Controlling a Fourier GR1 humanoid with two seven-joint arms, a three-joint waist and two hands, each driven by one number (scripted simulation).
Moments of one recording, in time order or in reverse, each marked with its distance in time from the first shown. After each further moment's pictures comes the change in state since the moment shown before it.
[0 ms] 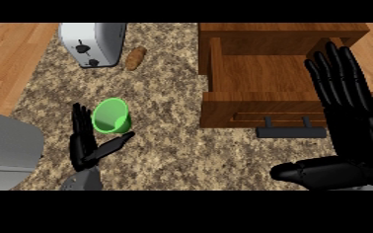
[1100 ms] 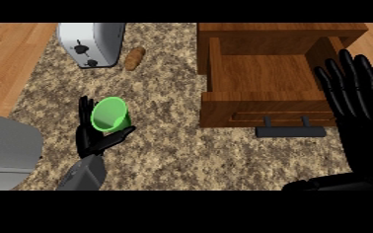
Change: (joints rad) left arm -0.218 0.050 0.080 0.392 0.086 -0.211 -0.175; right arm 0.049 -0.009 -0.009 -0.086 -0.035 0.020 0.045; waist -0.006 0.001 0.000
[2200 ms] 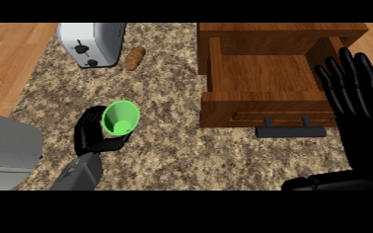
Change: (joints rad) left arm -0.032 0.034 -0.027 0.059 -0.030 -0.154 -0.123; right arm -0.010 -0.001 -0.005 0.008 0.005 -0.002 0.005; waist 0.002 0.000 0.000
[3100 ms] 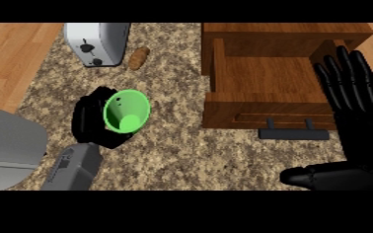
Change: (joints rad) left arm 0.131 -0.008 -0.202 -0.618 -0.011 -0.088 0.276; right arm -0.010 0.001 -0.018 0.048 0.013 -0.004 -0.023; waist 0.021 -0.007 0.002
